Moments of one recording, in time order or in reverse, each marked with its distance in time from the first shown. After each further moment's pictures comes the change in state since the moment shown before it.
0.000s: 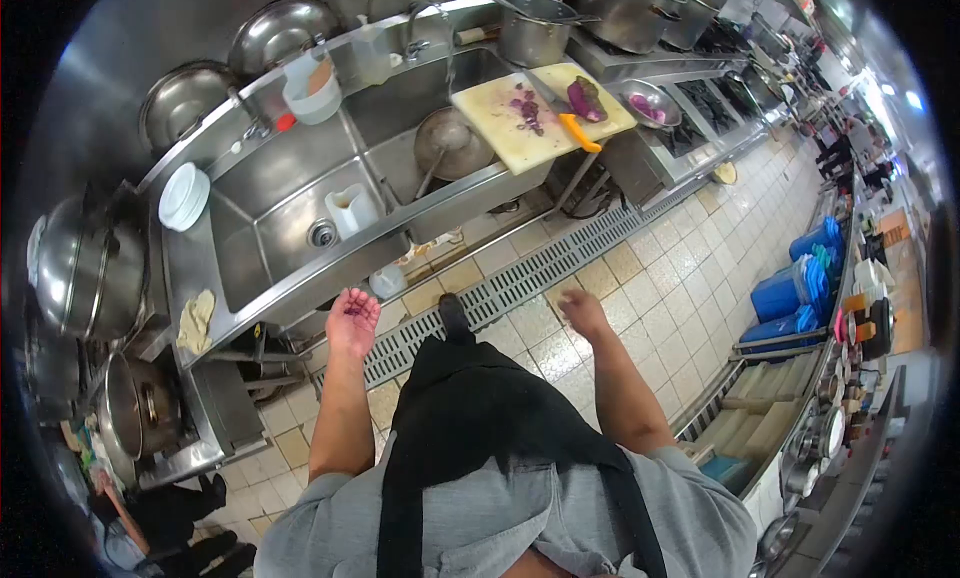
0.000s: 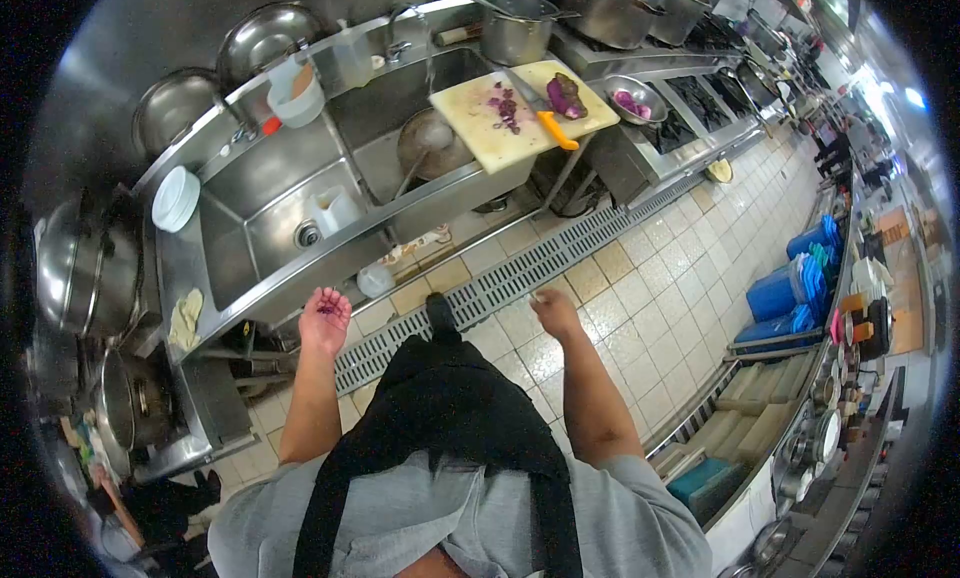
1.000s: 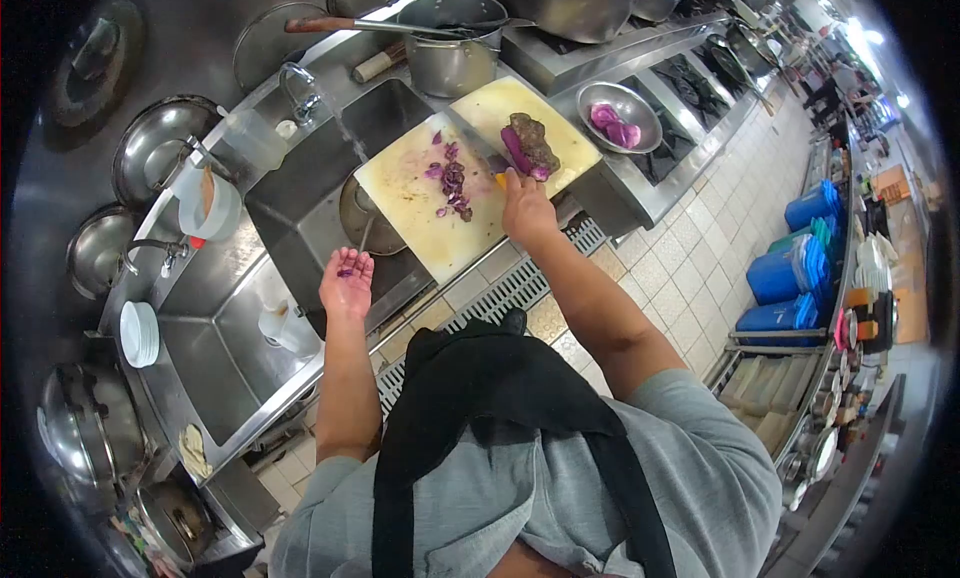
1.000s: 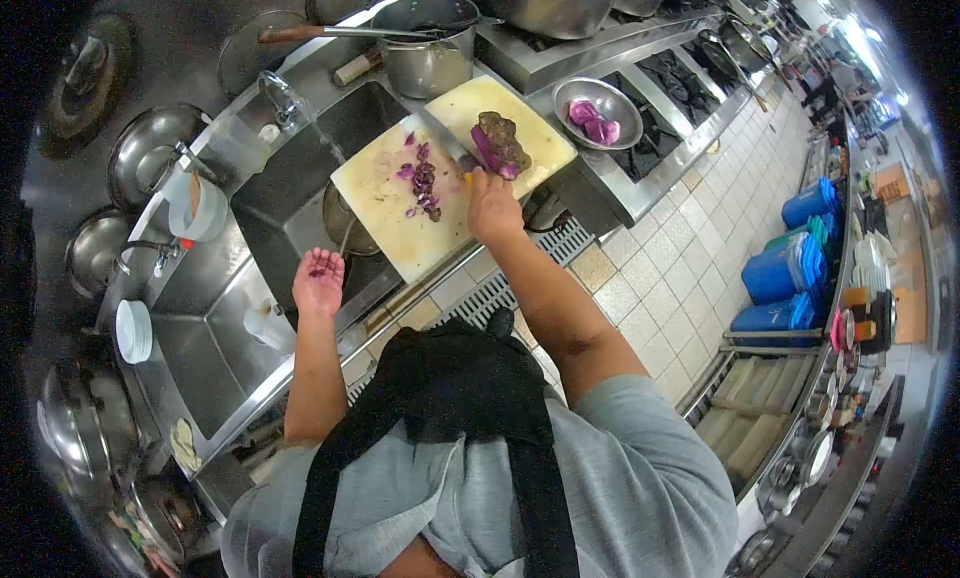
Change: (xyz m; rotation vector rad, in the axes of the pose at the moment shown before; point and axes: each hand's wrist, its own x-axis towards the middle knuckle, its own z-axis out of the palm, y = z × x) left_hand 0.255 -0.073 0.251 0.004 -0.062 0.039; right_hand 0.314 -0.171 -0.128 -0.648 0.272 -0.248
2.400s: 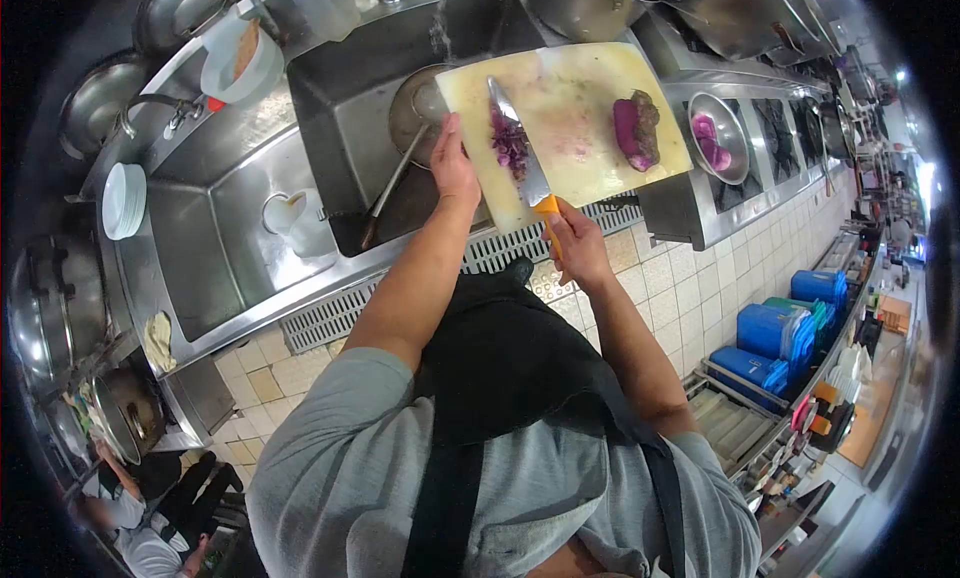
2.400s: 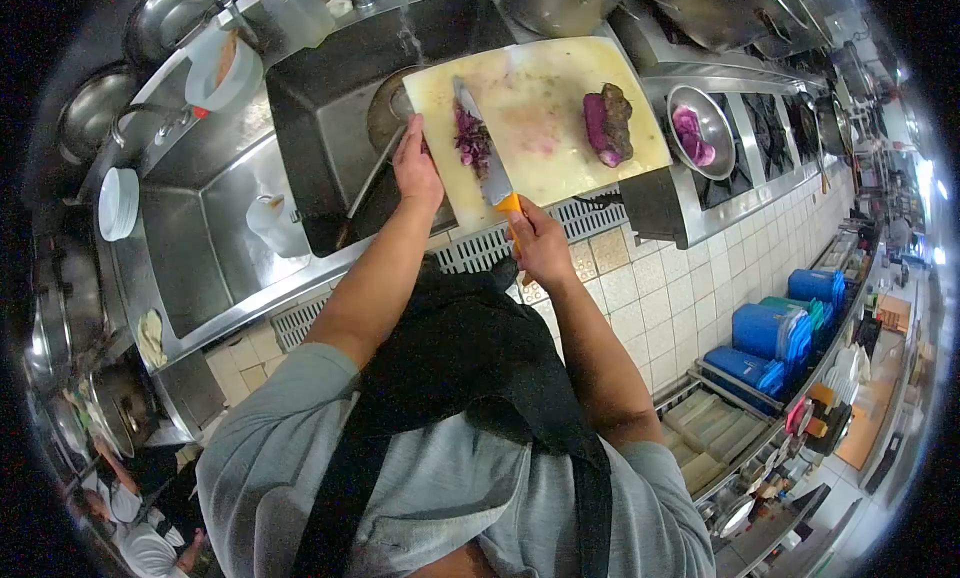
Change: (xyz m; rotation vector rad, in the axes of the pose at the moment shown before) left_hand 0.077 -0.103 0.060 -0.166 0.004 0.312; right_hand -0.079 -0.046 -0.013 1.084 -0.474 0.249
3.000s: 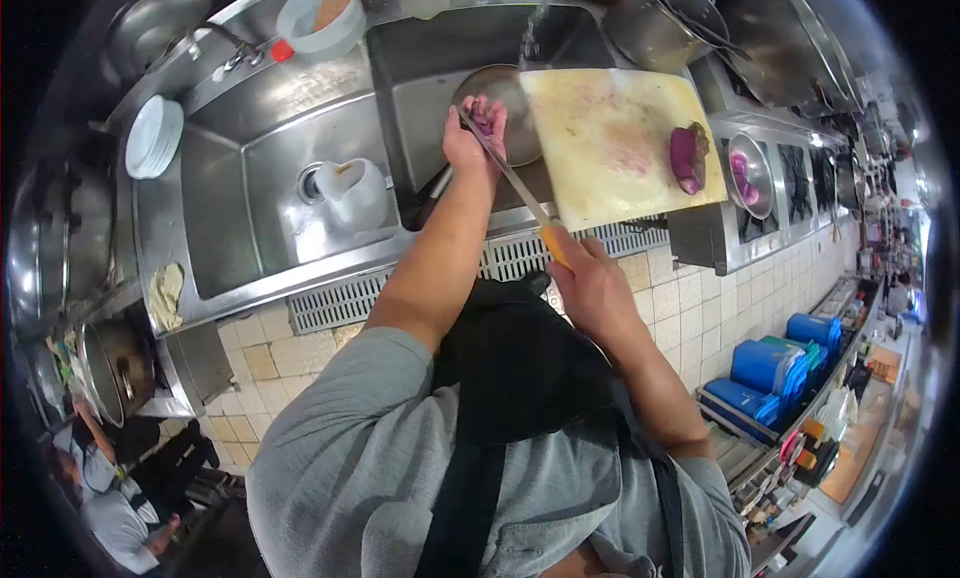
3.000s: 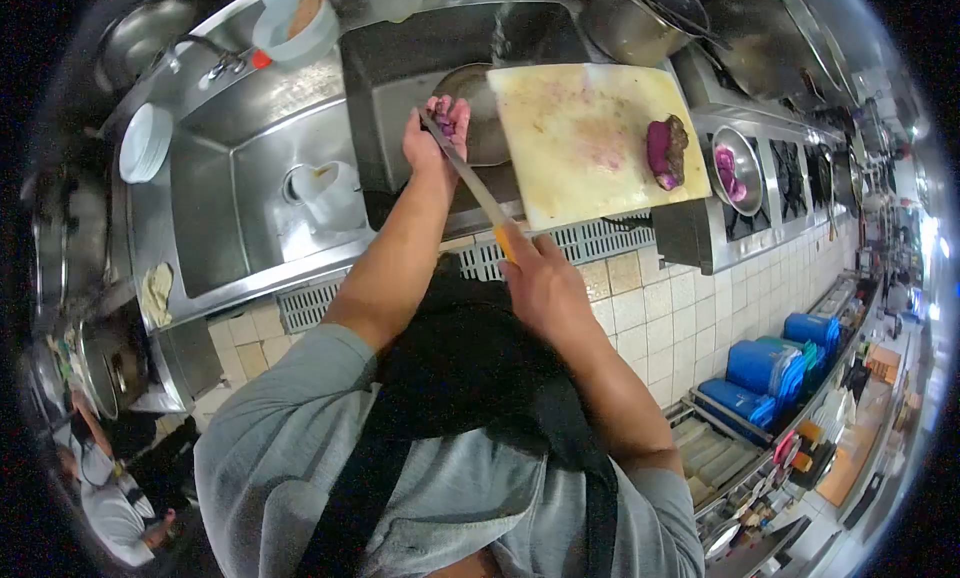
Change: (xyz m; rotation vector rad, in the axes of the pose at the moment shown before) left_hand 0.018 0.103 0.000 -0.392 0.200 -0.120; right_hand -0.089 -0.080 0.092 -0.889 -0.045 -0.454
